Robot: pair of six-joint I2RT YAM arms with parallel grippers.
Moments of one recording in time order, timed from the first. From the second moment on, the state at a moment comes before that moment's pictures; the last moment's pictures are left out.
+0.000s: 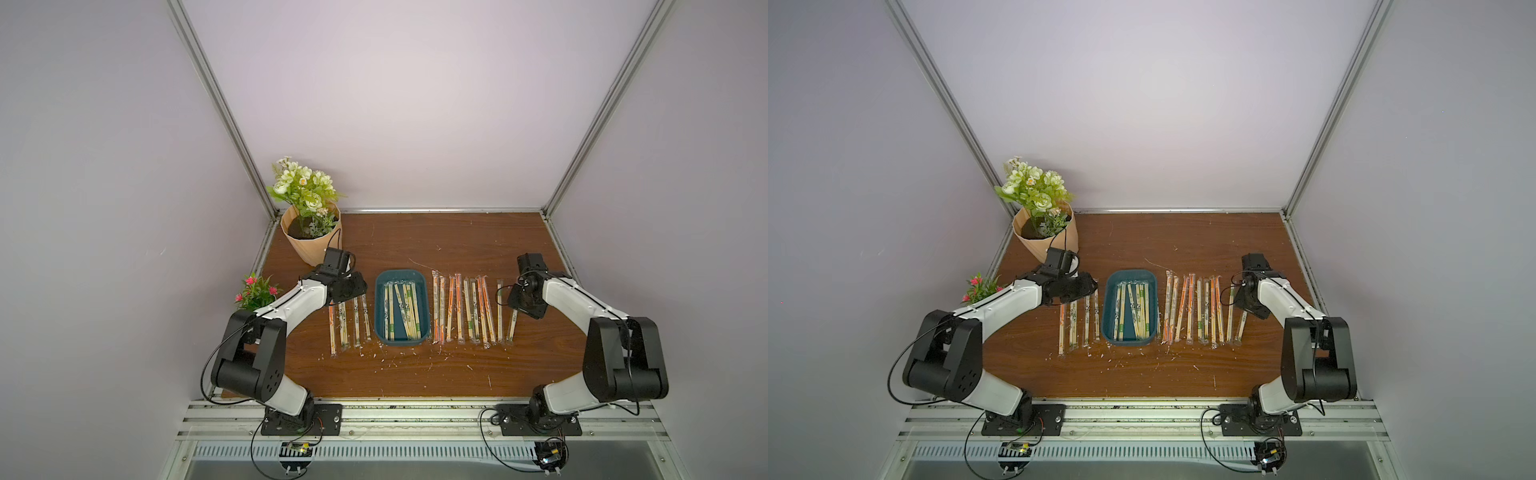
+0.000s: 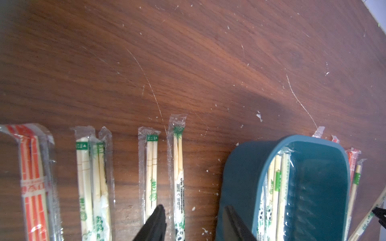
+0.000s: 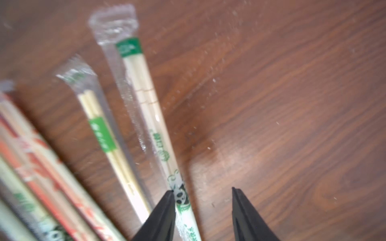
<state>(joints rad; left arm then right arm) -0.25 1.53 0.90 -0.34 0.20 -0.56 0.05 1.51 0.90 -0.66 0.26 0.50</state>
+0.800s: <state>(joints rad) -0.59 1.63 1.06 0.00 0.45 -0.64 0.03 1.32 1.09 -0.69 -0.06 0.52</state>
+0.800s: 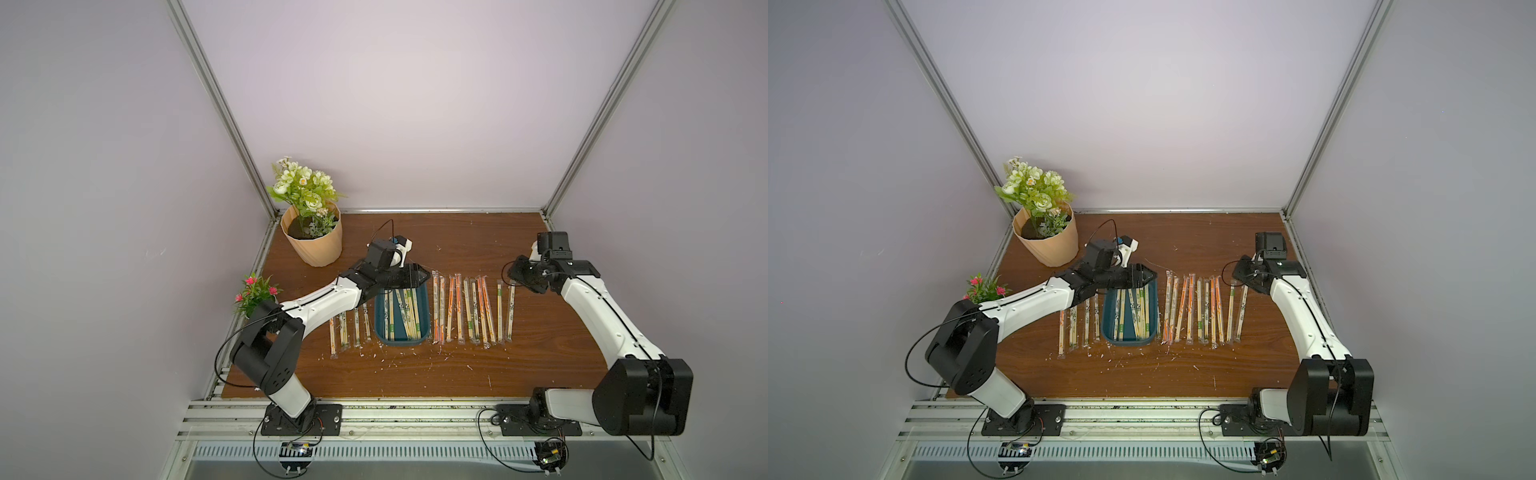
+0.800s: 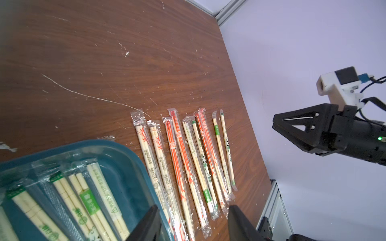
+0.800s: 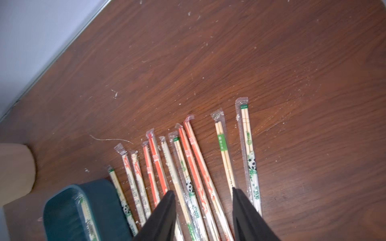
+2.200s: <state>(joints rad) -0.14 1.53 0.91 -0.30 0.23 -0.58 0.89 2.09 1.65 -0.74 0.06 0.52</state>
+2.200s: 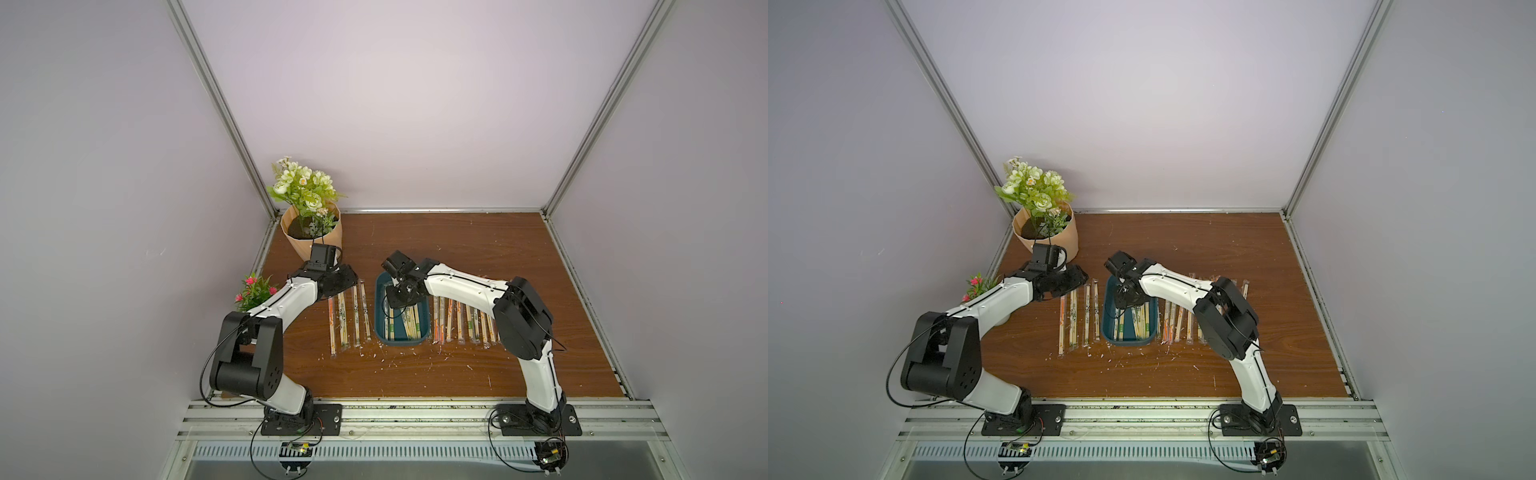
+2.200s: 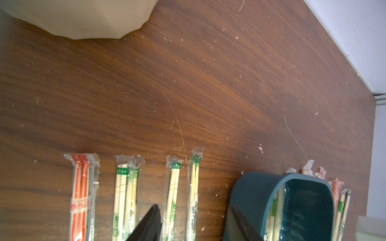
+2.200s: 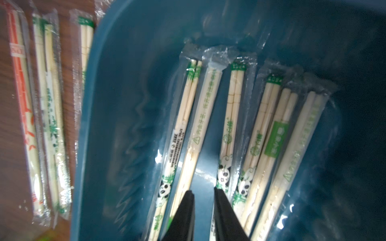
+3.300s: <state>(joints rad) -0.14 1.53 0.88 -0.29 0.23 -0.57 0.90 2.21 1.75 -0.83 0.14 0.49</state>
